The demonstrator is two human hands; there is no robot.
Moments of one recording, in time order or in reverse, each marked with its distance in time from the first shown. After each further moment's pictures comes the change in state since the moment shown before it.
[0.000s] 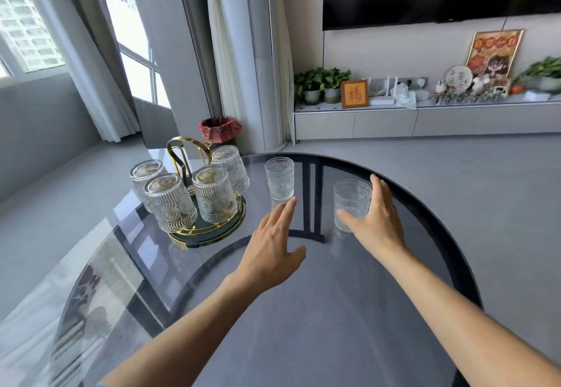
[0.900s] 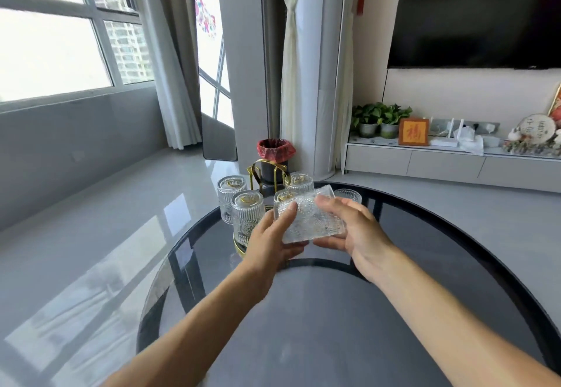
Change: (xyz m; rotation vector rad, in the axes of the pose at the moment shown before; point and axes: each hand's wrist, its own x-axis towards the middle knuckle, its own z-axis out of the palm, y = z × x) left_hand -0.034 -0.044 -0.115 -1.306 0.249 -0.454; right_hand -0.037 -0.182 0.038 0.938 -0.595 0.174
